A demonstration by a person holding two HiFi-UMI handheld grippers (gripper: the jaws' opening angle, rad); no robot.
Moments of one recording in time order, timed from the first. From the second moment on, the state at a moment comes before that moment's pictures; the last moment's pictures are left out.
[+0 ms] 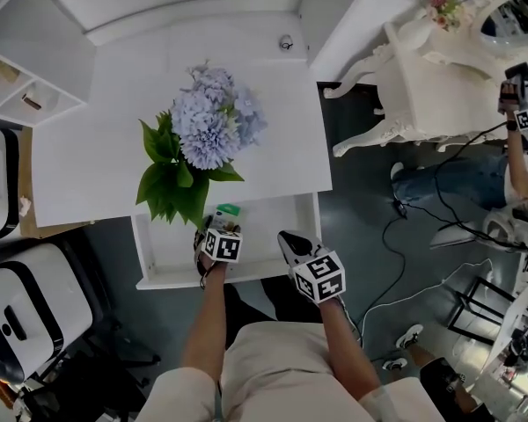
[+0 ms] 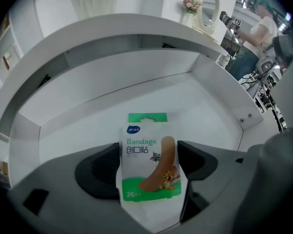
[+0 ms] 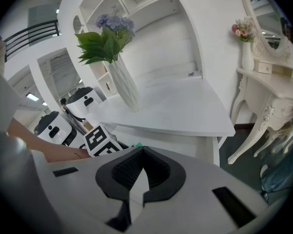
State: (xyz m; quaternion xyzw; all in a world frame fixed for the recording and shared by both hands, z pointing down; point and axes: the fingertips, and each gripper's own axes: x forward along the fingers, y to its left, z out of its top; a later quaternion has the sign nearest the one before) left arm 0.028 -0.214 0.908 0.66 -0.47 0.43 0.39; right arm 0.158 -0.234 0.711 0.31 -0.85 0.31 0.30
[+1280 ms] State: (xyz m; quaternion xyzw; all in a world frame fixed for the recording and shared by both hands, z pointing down) left arm -0.009 -0.188 0.810 0.74 -0.43 0.41 0.31; right arm 0.100 -0.199 0.657 0.36 -0.85 0.29 0.24
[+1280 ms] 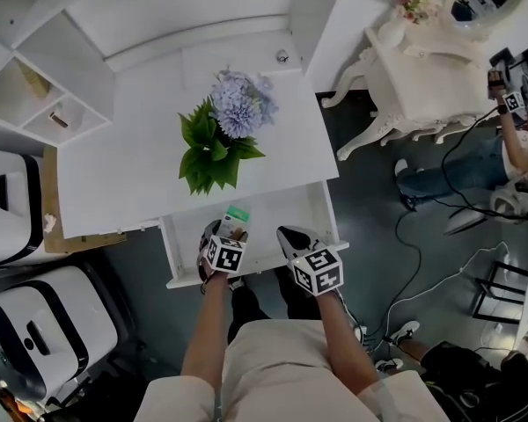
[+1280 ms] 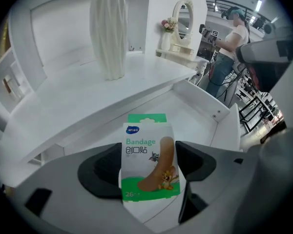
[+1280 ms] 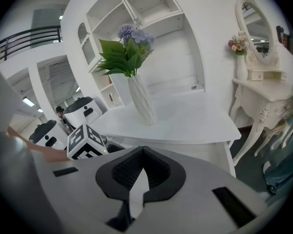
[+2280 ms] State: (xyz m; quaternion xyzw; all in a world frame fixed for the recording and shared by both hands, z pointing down) left arm -0.052 -0.139 0.684 0.78 -0.49 0.29 0.24; right arm 0.046 -0.144 0.634 0.42 -0.84 0.29 0.19
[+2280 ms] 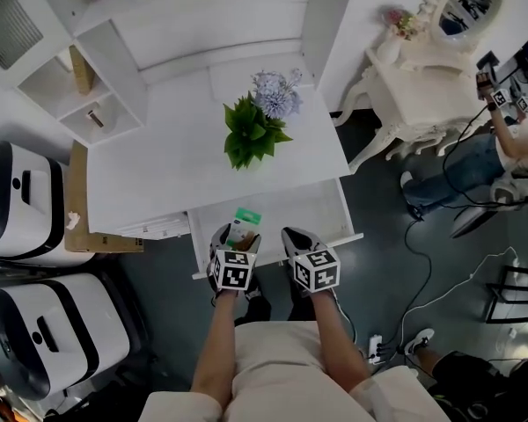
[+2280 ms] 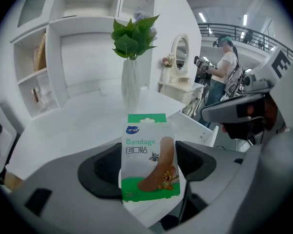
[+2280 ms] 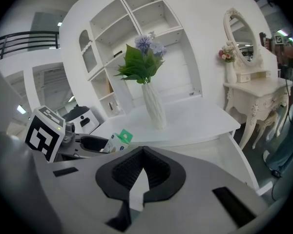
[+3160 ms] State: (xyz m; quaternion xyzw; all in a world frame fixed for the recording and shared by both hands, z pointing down) left arm -0.069 -0.109 0.655 0.81 -0.48 0.25 0.22; right arm 0.040 -0.107 0.627 0.46 -0.83 0.26 0.18
